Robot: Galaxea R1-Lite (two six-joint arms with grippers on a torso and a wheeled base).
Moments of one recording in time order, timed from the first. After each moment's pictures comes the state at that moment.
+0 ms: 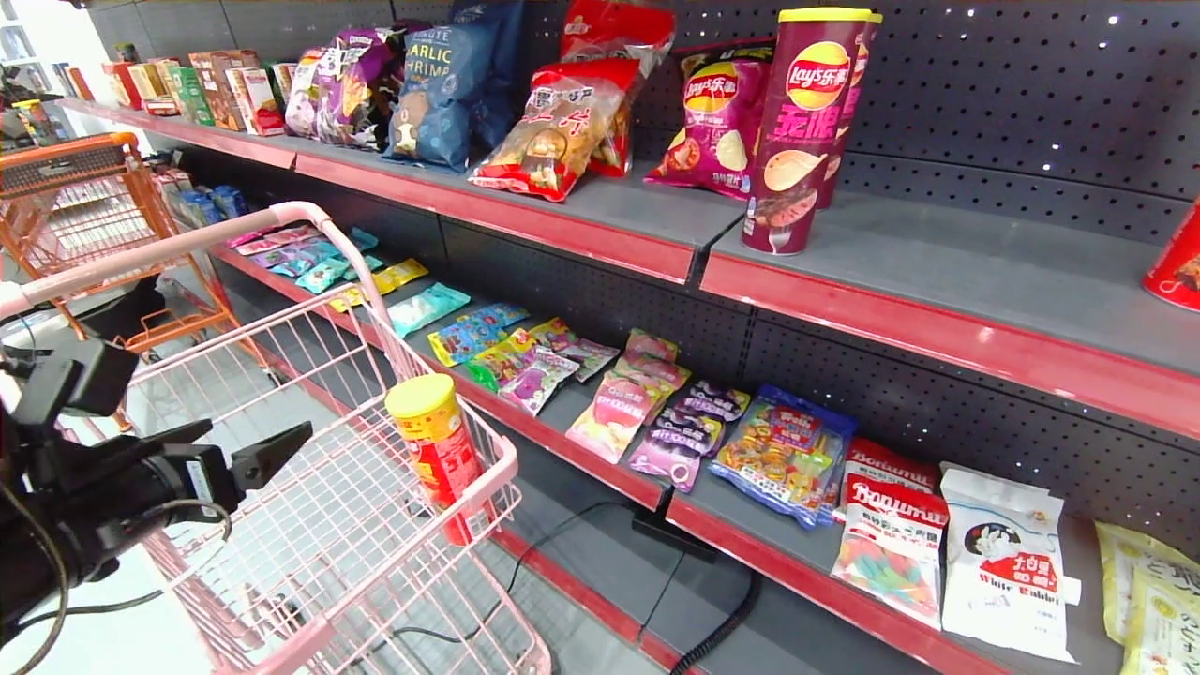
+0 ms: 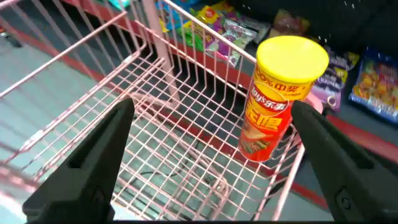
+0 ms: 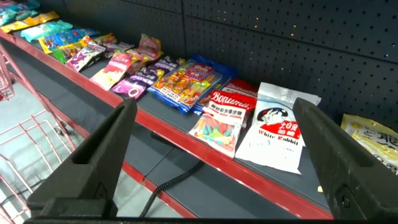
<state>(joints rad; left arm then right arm) 0.05 1.43 -0.28 -0.85 -0.20 -0.04 0.00 0.00 0.00 0.00 0.00 0.00</state>
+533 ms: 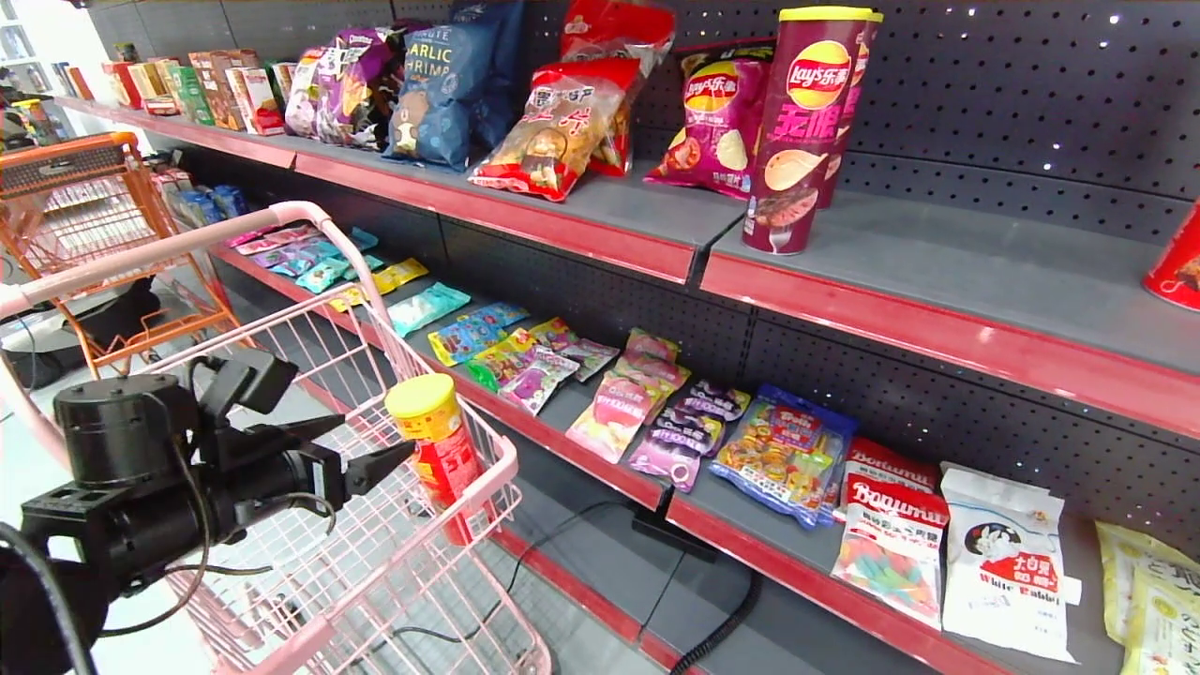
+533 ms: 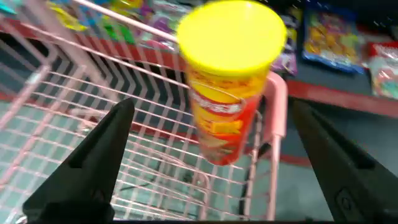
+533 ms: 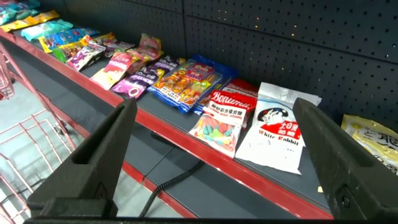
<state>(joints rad) -0.06 1.76 -0.34 -1.05 -0.40 0.05 0.00 0.00 0.00 0.00 0.00 0.00</state>
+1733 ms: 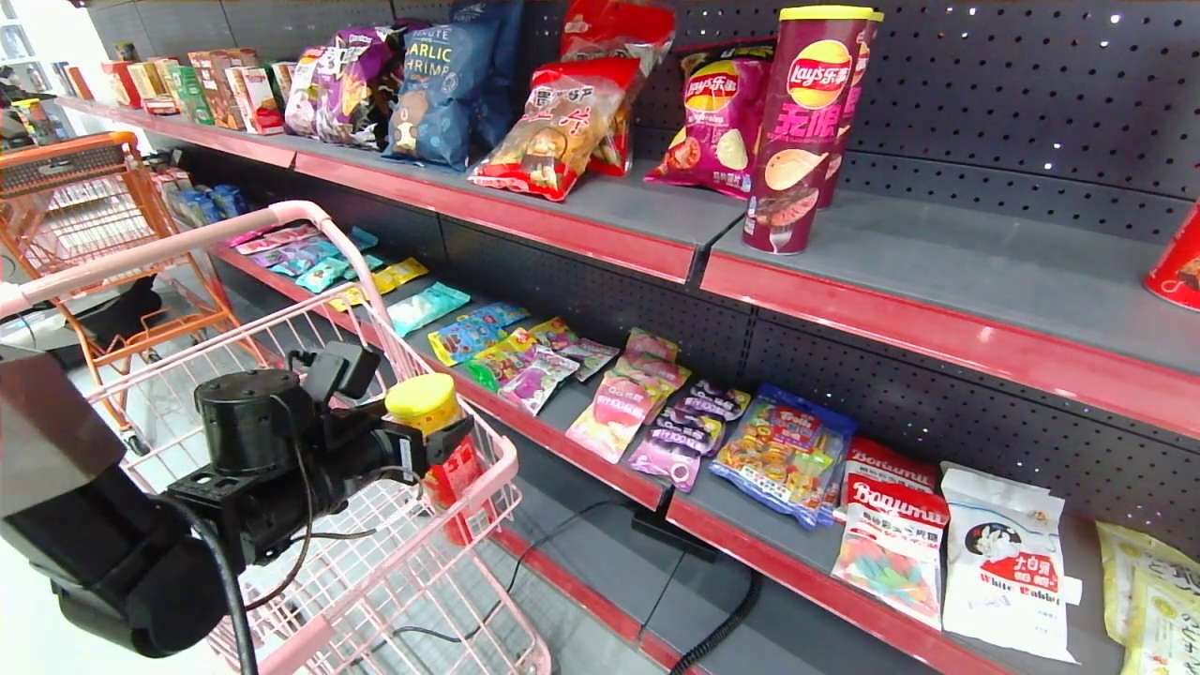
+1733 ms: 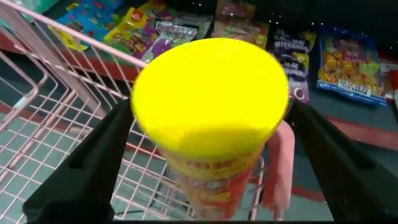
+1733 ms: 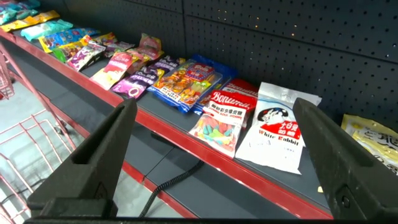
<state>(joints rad) -0.23 1.98 -0.43 -1.27 -0.16 -0.03 0.00 0.00 0.00 0.00 0.00 0.00</state>
